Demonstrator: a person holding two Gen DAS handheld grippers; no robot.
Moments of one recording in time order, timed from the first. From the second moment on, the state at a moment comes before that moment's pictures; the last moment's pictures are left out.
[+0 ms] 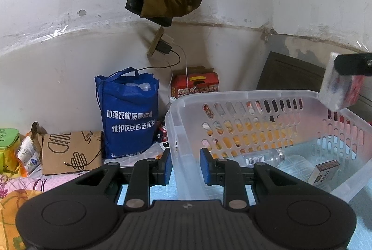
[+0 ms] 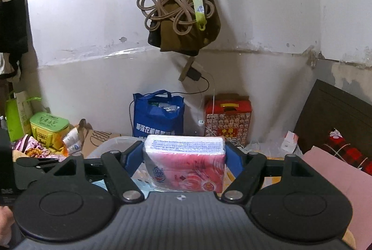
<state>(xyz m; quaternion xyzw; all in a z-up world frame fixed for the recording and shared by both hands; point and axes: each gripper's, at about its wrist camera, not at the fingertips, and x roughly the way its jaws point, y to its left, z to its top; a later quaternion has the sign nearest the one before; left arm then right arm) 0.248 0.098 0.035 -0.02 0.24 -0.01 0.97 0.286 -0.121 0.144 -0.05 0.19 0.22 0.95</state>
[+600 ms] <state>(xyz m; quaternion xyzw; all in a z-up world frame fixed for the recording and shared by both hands) 0.246 0.095 0.034 -0.02 0.24 -0.01 0.97 0.225 -0.186 0.124 0.01 0.18 0.21 0.96</state>
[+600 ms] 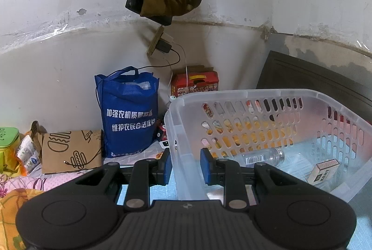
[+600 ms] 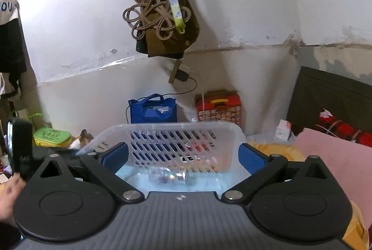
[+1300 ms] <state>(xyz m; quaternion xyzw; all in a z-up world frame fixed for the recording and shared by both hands) 0.247 0.099 0.034 -0.02 0.24 -0.01 0.97 0.156 -0.145 0.016 0.02 0.25 0.29 0.92</state>
